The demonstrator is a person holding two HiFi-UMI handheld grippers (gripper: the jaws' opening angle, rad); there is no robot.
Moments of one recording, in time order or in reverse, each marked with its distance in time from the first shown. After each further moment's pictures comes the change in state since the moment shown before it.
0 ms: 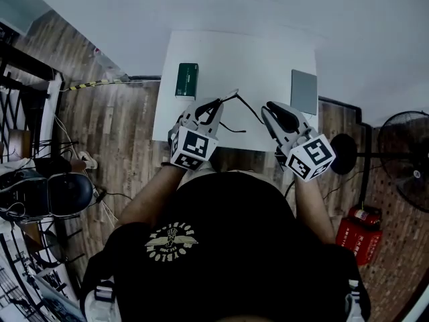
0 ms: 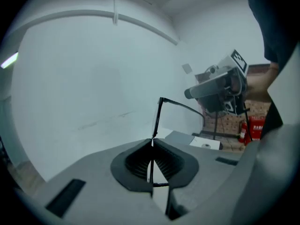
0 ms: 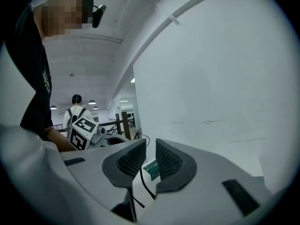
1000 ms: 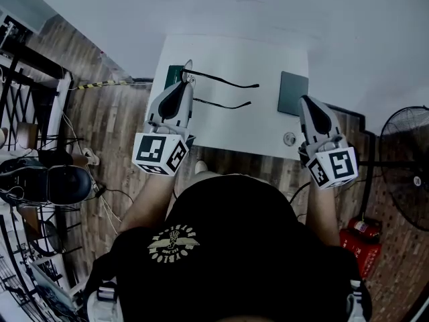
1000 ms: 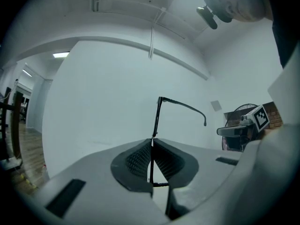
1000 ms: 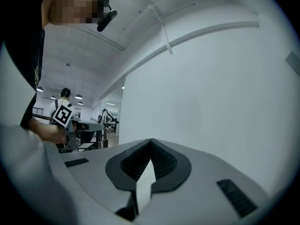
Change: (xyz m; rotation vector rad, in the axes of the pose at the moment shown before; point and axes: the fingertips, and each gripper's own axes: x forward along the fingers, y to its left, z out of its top) left arm -0.041 0.003 0.122 -0.320 -0.354 0.293; right arm -0.142 -0.109 0.062 -0.158 -0.157 -0.224
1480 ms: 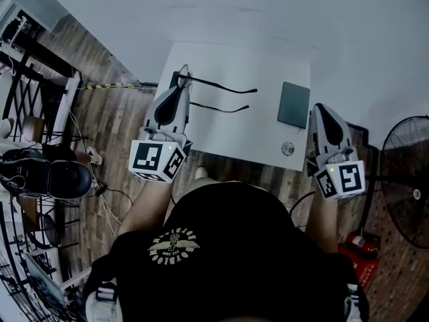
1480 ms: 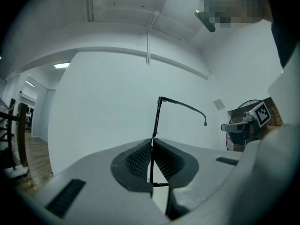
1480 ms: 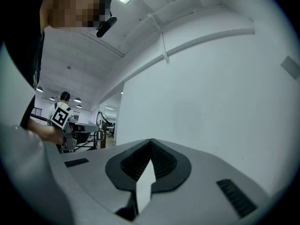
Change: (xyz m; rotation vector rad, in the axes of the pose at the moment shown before) left arm -0.009 -0.024 0.031 0.059 -0.047 0.066; right arm -0.034 -0.036 0.032 -0.007 -0.078 -0.020
